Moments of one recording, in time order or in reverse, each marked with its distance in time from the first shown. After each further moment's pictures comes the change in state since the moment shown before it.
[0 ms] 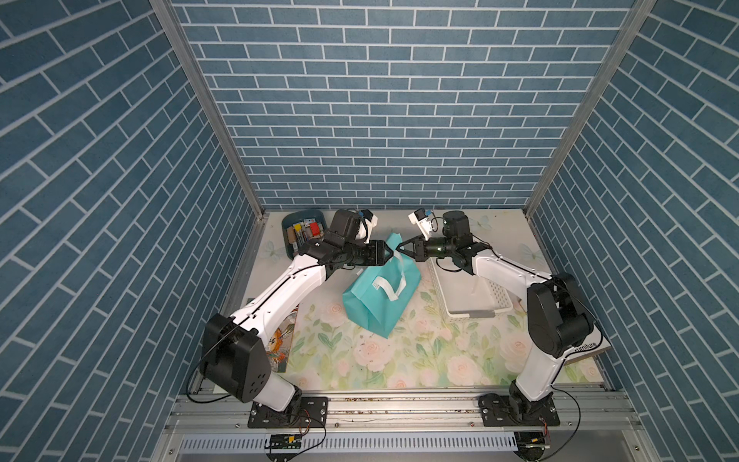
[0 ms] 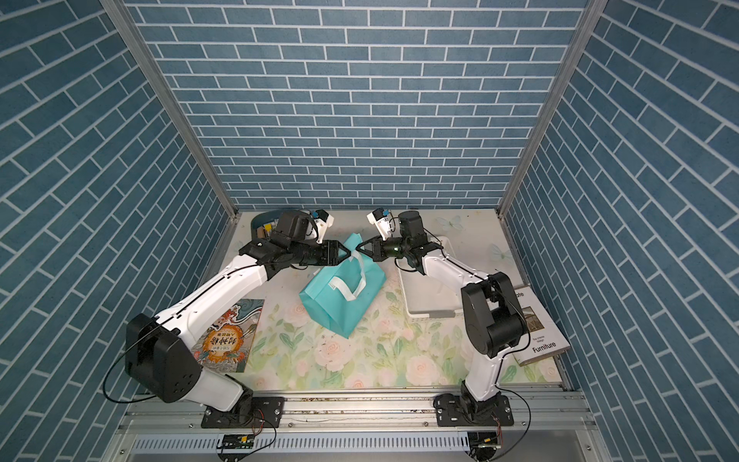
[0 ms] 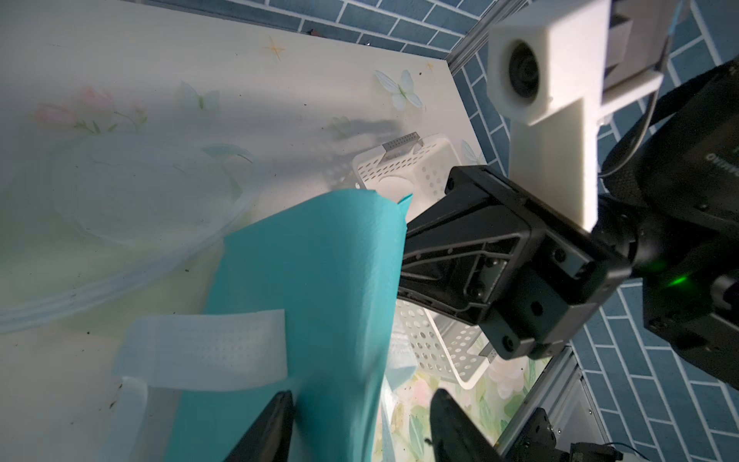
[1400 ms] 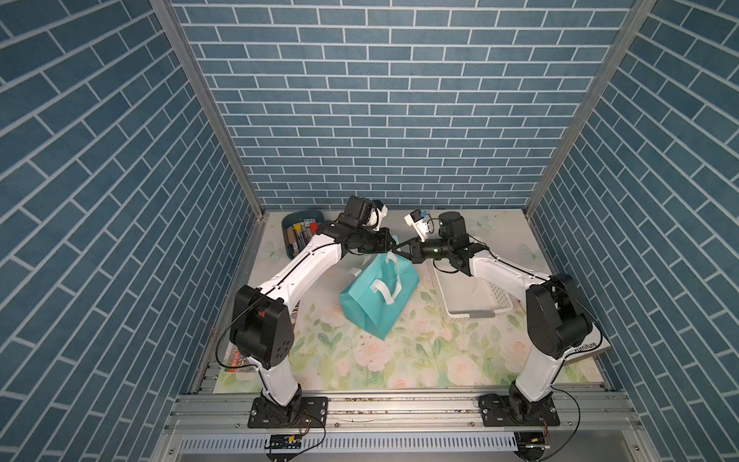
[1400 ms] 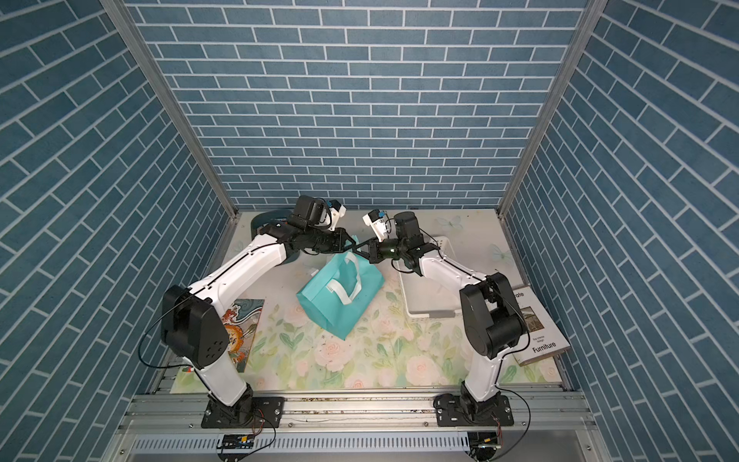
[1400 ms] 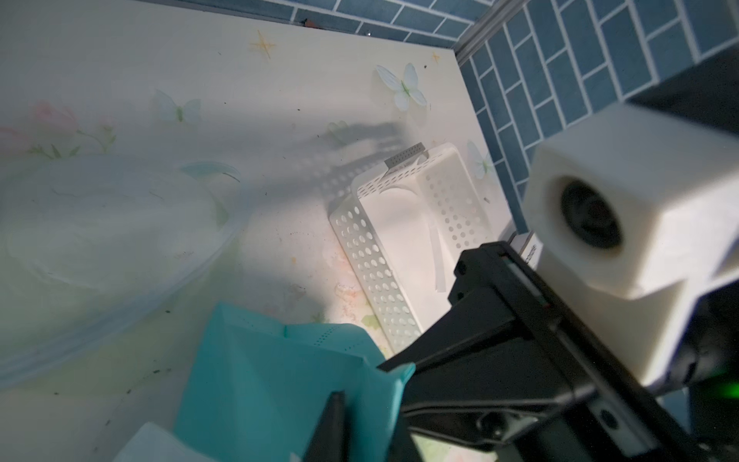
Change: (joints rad) left arm 0.003 0.220 0.233 -0.081 0.038 0.039; right arm 0.034 -0.002 0.006 -0.017 0.020 -0.004
